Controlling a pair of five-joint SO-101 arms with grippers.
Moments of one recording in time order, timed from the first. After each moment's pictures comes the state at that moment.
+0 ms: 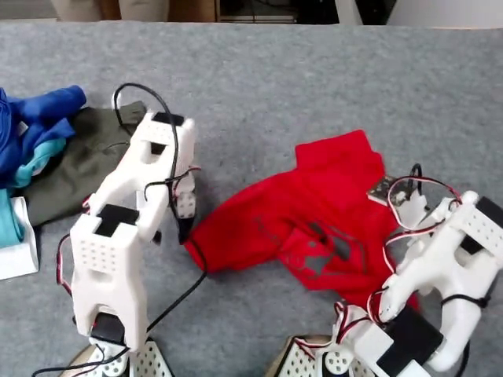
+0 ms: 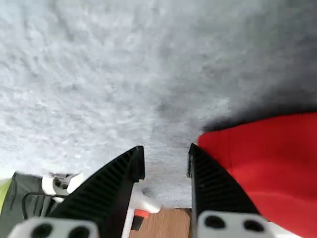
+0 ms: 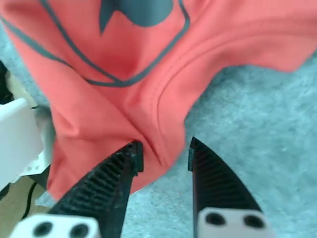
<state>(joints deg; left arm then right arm) 8.2 29.5 -1.8 99.9 11.5 40.6 -15.1 39.0 83.6 80.0</state>
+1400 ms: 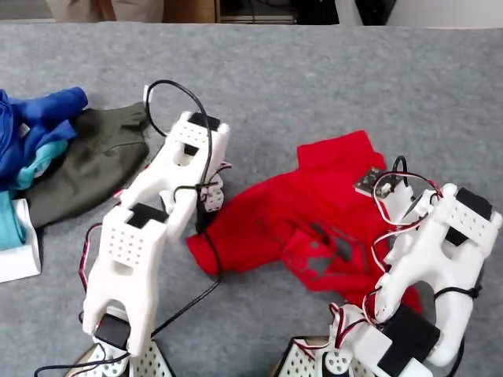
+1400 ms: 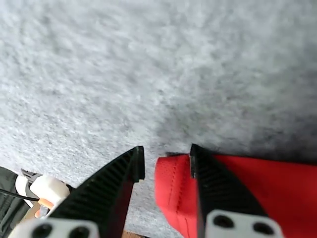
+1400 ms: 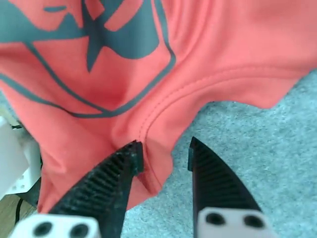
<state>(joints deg) 19.3 44.2 -15.9 100.3 29.6 35.5 -15.1 40.7 78.9 75.2</state>
